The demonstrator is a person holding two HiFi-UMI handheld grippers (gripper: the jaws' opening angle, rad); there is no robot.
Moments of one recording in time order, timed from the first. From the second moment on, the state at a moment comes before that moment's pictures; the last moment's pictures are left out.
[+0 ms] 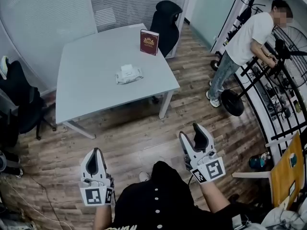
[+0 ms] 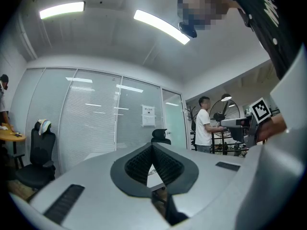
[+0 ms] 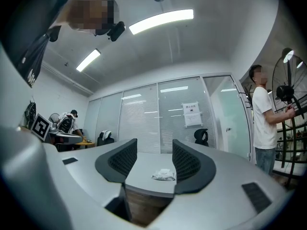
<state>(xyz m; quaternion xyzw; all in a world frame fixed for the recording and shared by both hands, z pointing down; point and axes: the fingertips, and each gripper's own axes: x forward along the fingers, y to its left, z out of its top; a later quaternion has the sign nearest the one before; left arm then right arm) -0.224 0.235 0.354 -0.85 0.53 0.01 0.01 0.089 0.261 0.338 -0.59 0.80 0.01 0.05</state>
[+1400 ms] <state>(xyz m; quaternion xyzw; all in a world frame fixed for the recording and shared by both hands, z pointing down) -0.152 0.050 0.351 -0.83 0.56 0.00 0.01 0.165 0.058 0.341 -0.57 0.82 0.00 0.06</state>
